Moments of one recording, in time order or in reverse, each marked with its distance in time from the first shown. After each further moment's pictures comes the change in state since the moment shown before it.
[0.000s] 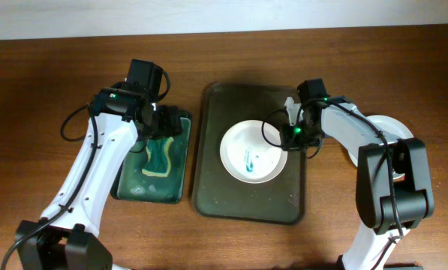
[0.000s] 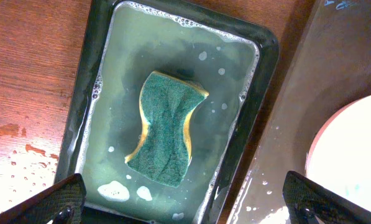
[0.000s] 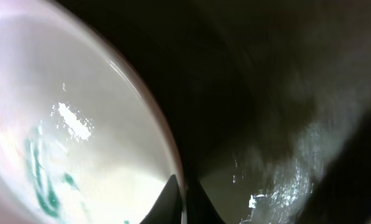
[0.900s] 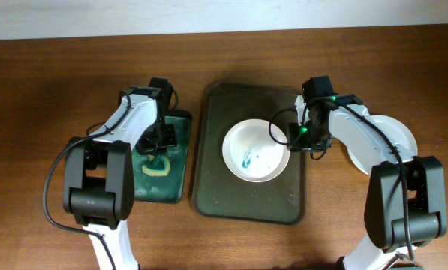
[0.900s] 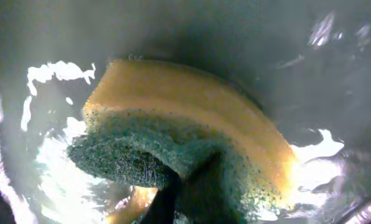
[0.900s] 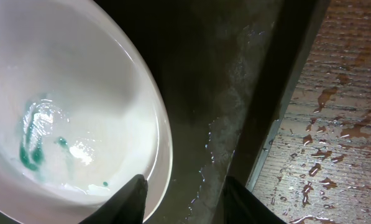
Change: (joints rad) left arm 0.043 0.440 0.010 0.029 0.015 0.045; right arm 0.002 -0.122 0.002 -0.113 0.127 0.017
